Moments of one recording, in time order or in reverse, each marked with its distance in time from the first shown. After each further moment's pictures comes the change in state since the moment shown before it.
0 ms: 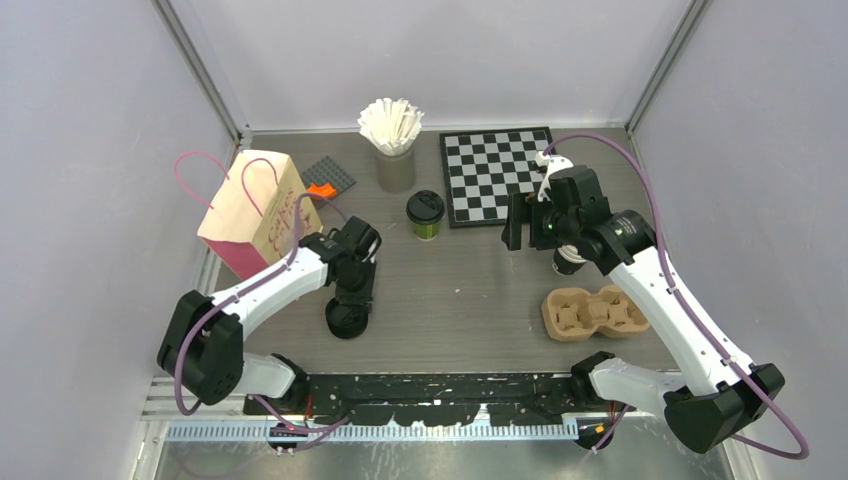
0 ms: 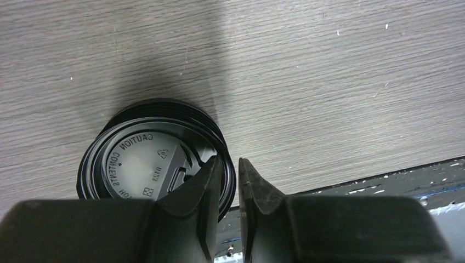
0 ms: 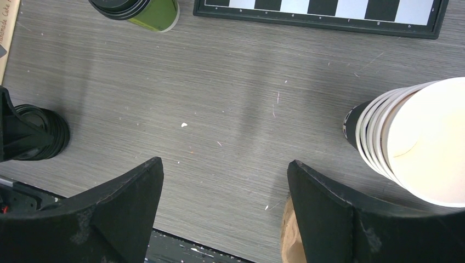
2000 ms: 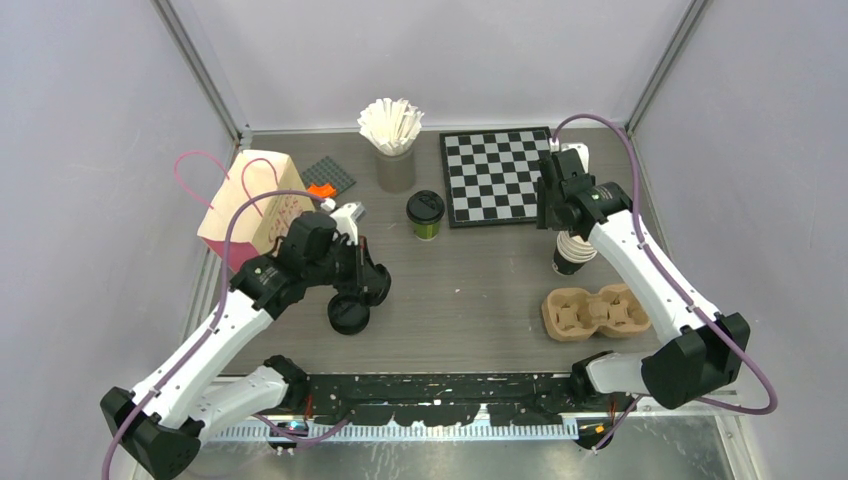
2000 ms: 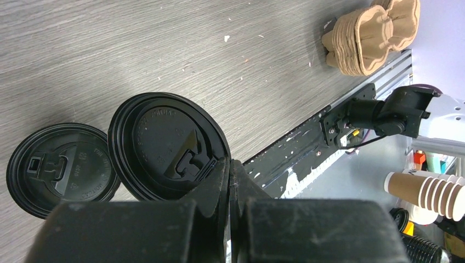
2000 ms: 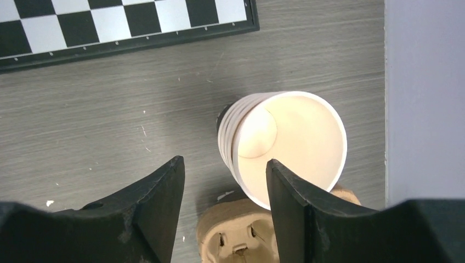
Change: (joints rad) left arm -0.018 -0.431 0.063 0.095 0.227 -0.074; right arm -0.087 0.213 0.062 -0.029 0.443 -0.018
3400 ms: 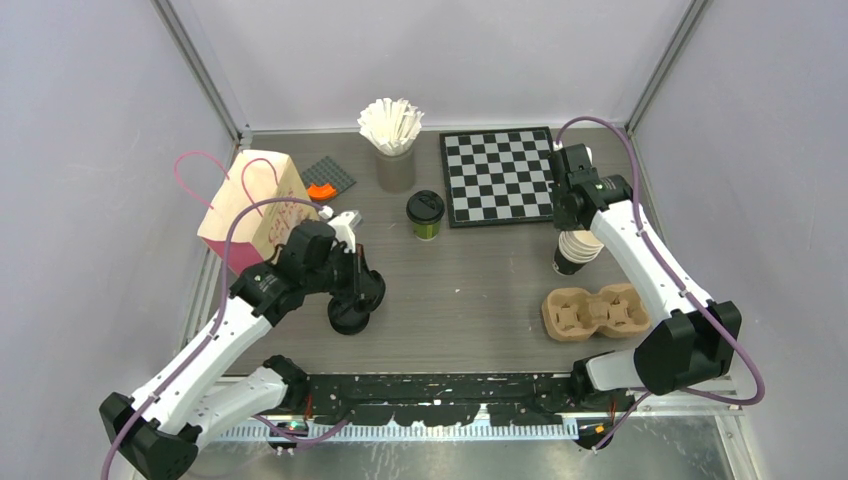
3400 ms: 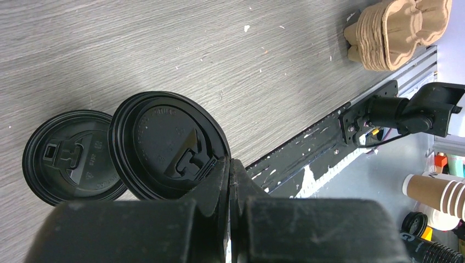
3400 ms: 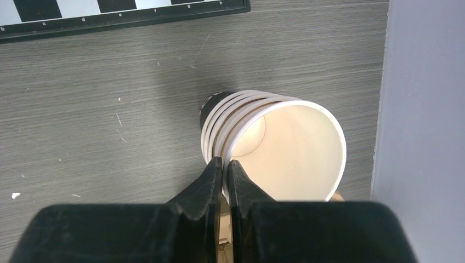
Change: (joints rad) left arm 0.000 -0.037 -0.063 -0.005 -0.035 0.023; right arm -0.101 0.056 0.011 -0.037 -0.075 -0.094
